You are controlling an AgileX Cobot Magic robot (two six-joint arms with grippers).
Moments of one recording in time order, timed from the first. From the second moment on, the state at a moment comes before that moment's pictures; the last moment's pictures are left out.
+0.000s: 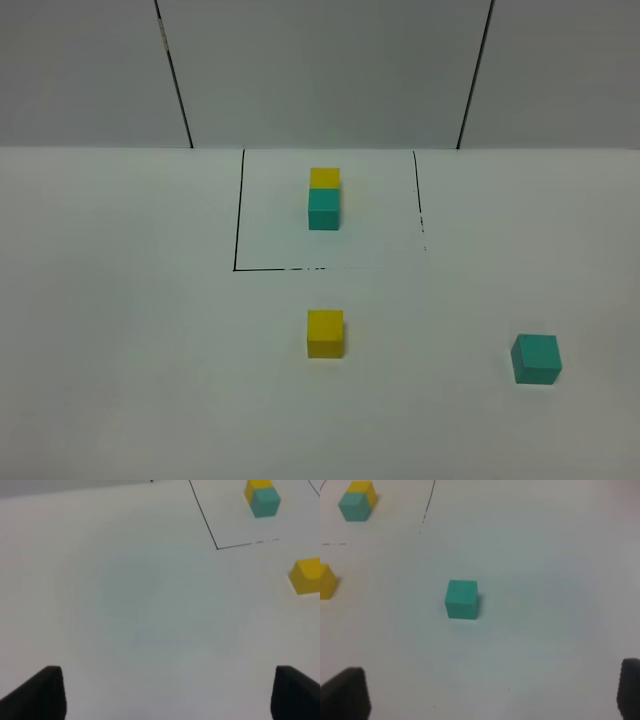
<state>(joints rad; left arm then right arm) 0.08 0.21 -0.64 -0.25 1.01 0.26 0.02 -0.01 -0.50 0.06 1.06 0.00</state>
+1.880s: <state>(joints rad) 0.05 -0.01 -0.51 -0.25 1.08 0.26 0.02 -0.01 -0.50 0.06 1.06 0.00</state>
